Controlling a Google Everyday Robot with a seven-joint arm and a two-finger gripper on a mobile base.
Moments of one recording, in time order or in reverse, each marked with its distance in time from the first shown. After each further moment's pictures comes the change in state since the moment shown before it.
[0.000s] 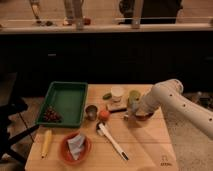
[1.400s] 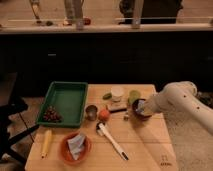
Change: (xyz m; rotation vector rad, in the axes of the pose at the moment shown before) arm 0.028 0.004 -0.024 0.033 -0.112 0.182
